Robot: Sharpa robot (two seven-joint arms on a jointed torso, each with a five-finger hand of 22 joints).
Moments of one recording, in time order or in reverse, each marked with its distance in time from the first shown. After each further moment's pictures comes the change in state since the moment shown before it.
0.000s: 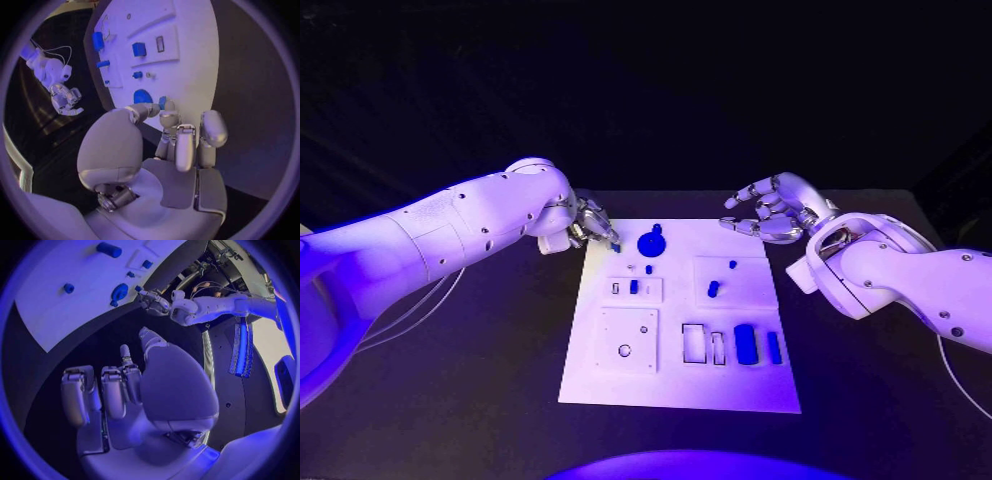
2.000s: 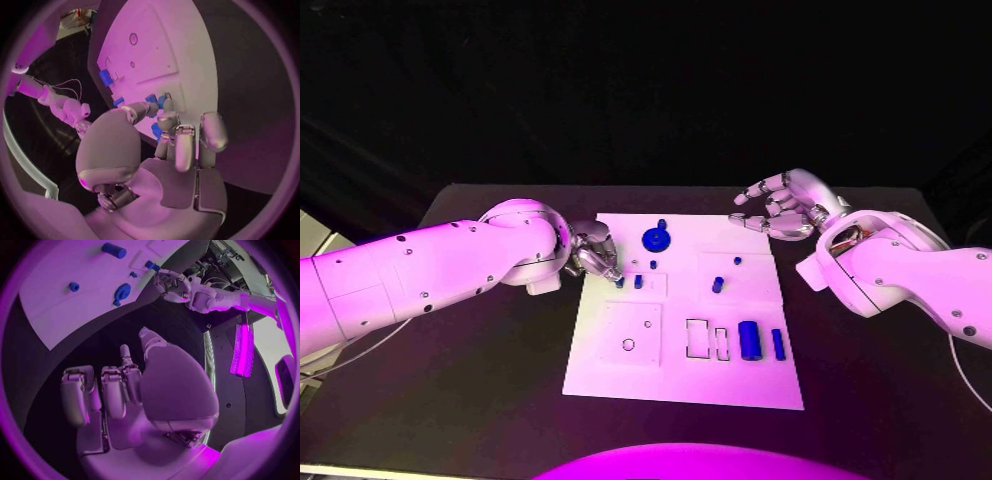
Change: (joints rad) left arm -0.068 -0.279 -0.029 0.508 -0.198 -0.161 0.050; left_hand -0.026 -0.026 -0.011 -0.013 0.070 0.039 -0.010 -0.016 0.001 0.039 -0.014 0.012 0.024 -0.003 -0.011 0.008 0.000 0.000 0.027 -0.012 0.019 0.038; right arm -0.003 -0.017 -0.001 0.000 0.000 0.000 -0.001; right_hand 0.000 0.000 0.000 0.000 0.000 0.000 0.000 0.000 0.000 0.000 0.000 0.000 0.000 0.000 0.000 0.000 -0.001 0.000 0.000 0.000 0.000 0.000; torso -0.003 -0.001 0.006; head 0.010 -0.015
